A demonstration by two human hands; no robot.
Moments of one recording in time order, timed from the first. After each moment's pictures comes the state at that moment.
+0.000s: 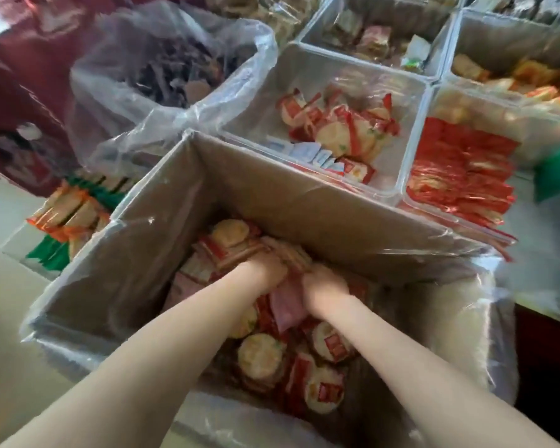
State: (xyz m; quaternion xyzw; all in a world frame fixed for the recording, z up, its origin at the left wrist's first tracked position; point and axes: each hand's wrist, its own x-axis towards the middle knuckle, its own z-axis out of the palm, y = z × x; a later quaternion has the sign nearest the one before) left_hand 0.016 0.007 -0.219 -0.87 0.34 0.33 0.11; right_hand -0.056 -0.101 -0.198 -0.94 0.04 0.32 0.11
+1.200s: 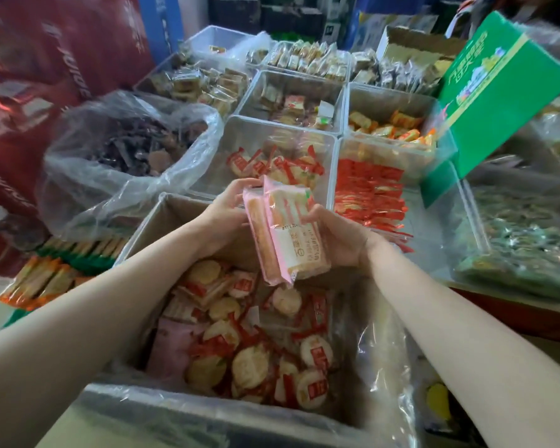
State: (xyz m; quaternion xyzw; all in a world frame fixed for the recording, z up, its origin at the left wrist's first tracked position) left_hand 0.046 0.026 -0.043 -0.65 0.21 0.32 -0.65; right_hand -0.052 -0.163 -0.036 -0.53 0.19 0.25 0.79
